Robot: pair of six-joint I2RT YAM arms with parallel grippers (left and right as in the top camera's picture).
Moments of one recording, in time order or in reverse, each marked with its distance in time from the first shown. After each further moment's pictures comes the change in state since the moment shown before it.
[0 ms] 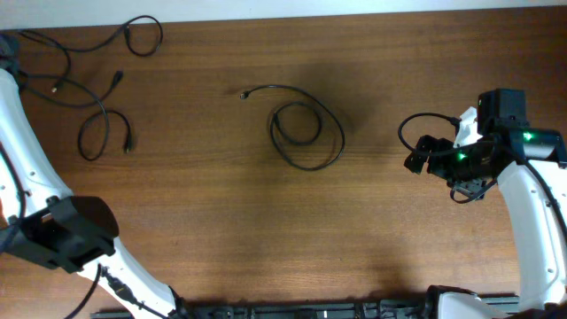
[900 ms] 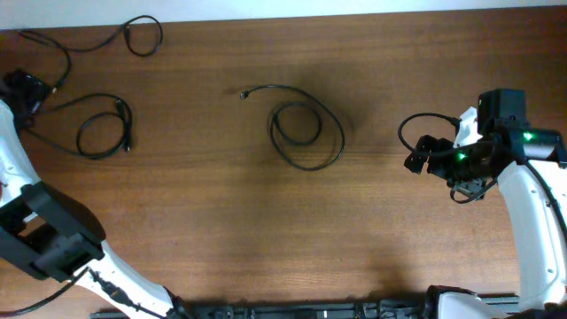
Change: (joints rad) left arm 0.138 0.000 -0.385 0.192 0.344 0.408; right arm 0.000 0.000 0.000 0.000 0.000 0.001
